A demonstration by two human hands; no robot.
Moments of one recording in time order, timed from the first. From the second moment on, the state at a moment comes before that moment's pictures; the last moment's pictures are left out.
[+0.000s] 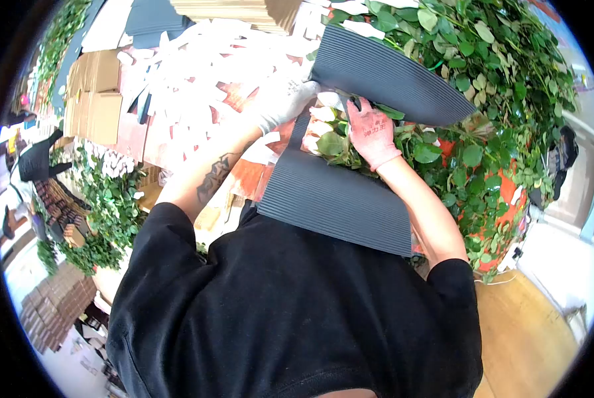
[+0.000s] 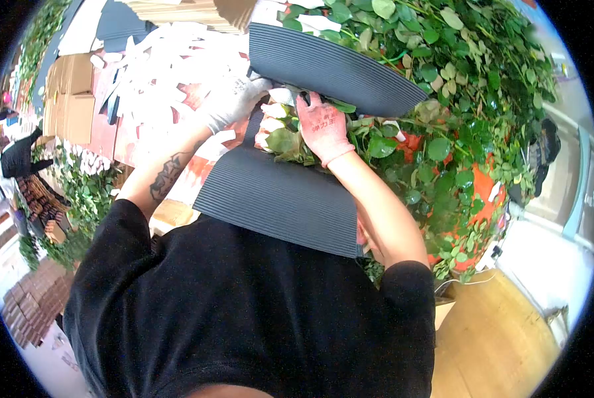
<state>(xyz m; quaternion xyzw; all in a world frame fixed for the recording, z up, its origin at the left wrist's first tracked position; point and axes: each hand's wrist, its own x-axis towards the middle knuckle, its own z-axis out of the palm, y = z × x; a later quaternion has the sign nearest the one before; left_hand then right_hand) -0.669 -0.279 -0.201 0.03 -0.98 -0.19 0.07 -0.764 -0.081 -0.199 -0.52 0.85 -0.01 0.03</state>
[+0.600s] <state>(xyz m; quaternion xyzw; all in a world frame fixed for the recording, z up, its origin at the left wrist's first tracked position) -0.637 -0.264 -0.161 -0.16 -0.92 -0.35 -0.06 -0.763 -0.083 -0.192 -0.52 0.85 0.02 0.05</state>
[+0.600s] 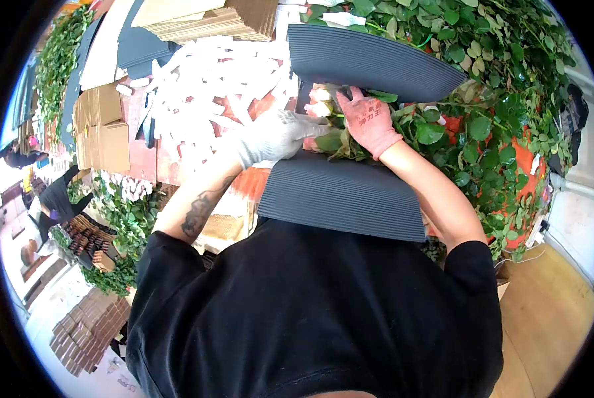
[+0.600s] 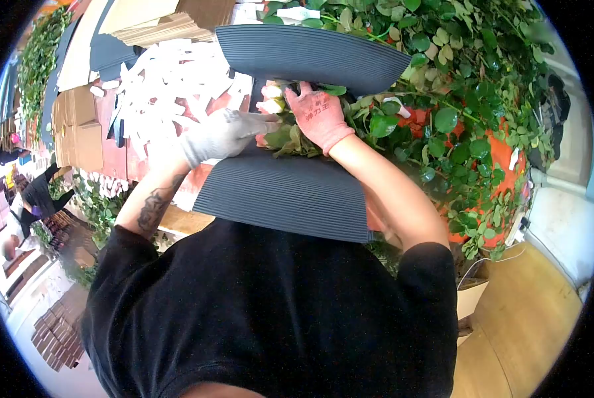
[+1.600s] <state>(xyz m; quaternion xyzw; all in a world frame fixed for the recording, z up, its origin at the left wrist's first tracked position) -0.639 -0.253 -0.163 -0.11 -0.96 -0.24 -0.08 -0.765 -0.077 -0.183 -0.53 0.85 -0.08 0.04</state>
